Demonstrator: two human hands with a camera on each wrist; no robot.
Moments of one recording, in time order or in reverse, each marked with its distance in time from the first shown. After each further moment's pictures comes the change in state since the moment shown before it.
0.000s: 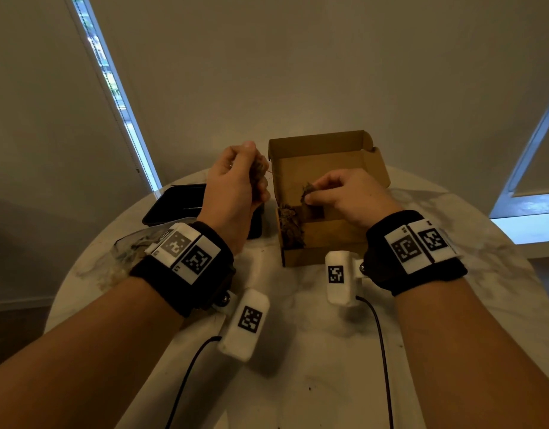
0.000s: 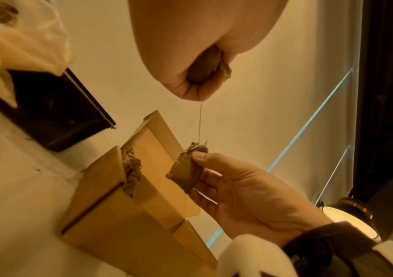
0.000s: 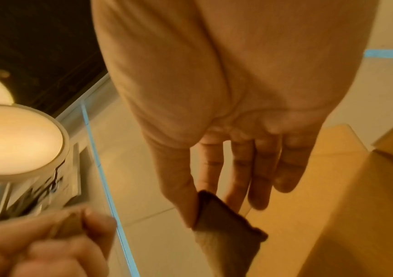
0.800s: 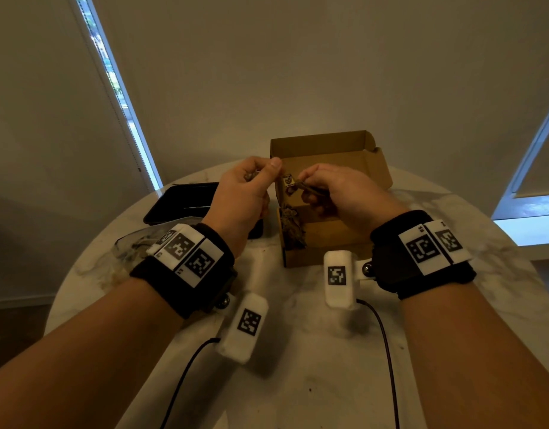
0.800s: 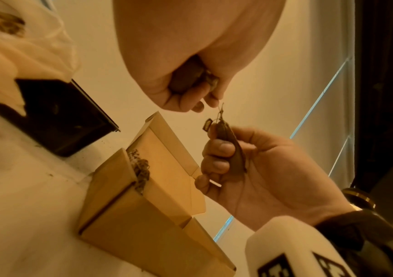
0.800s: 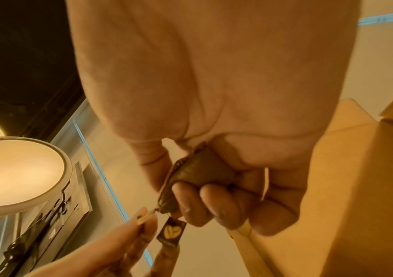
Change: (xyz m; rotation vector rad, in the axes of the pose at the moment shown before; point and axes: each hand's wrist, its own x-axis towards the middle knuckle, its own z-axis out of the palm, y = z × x) left_hand -0.001 -0.008 -0.004 0.273 -0.083 -0.063; right_hand -0.001 -0.016 0.006 0.247 -0.181 0.020
